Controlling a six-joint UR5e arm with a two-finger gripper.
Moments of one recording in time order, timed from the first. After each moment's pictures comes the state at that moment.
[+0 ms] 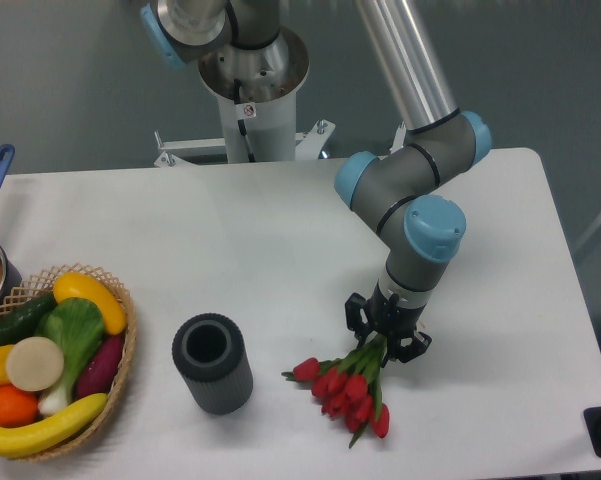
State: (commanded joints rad) arm 2.61 -2.14 -1.68 -0.77 1.29 1.19
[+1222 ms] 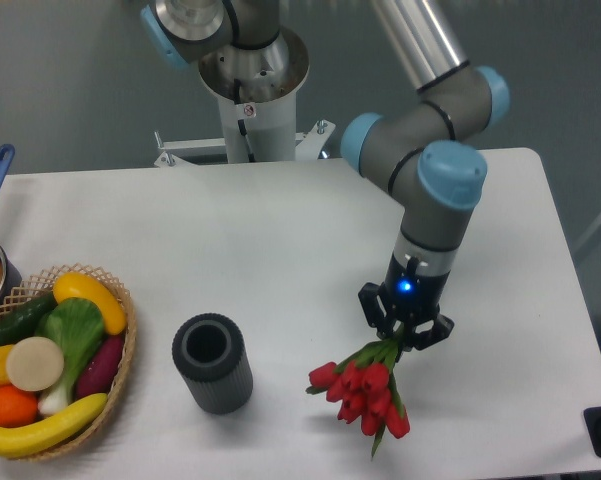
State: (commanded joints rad) arm 2.65 -1.93 -1.63 -0.77 1.05 1.08
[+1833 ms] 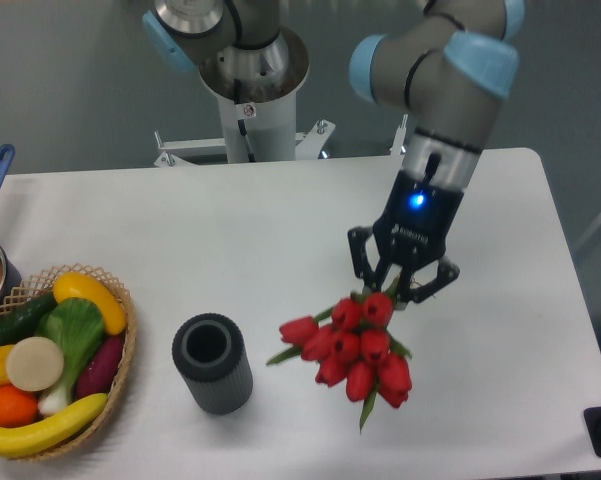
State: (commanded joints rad) arm 2.79 -1.80 -1.68 -0.77 0.56 1.00
